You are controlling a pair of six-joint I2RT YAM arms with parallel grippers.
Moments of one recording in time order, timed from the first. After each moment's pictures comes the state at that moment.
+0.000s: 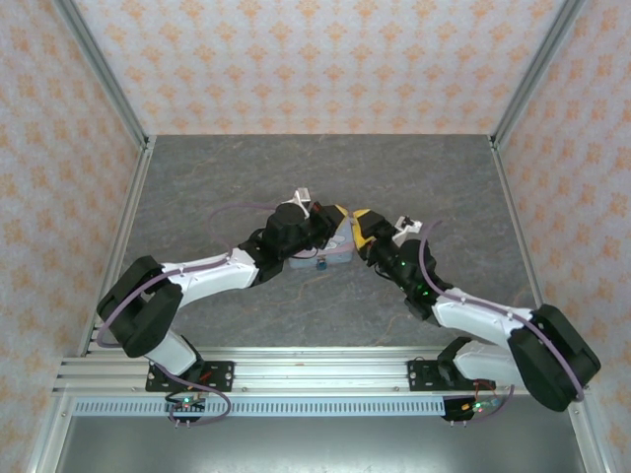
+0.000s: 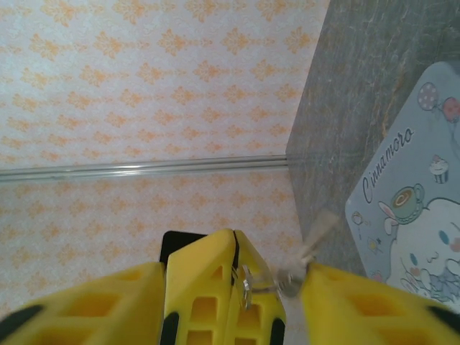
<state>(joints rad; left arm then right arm) -0.72 1.56 0.87 0.45 0.07 -1.44 0.64 1.11 0.35 0.72 0.04 1.59</state>
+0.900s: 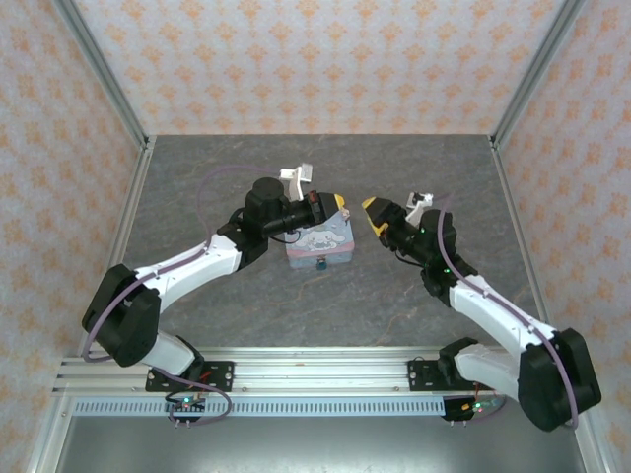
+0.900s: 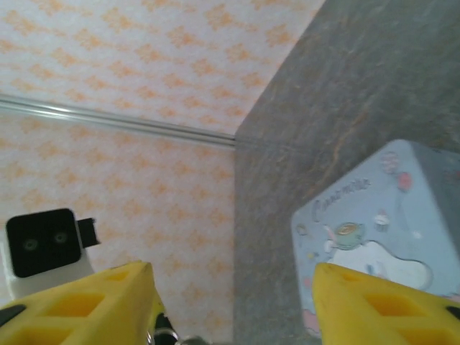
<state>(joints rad) -0.59 1.48 0.97 0.34 0.42 -0.96 0.40 1.10 0.55 0.39 -0.34 1.25</state>
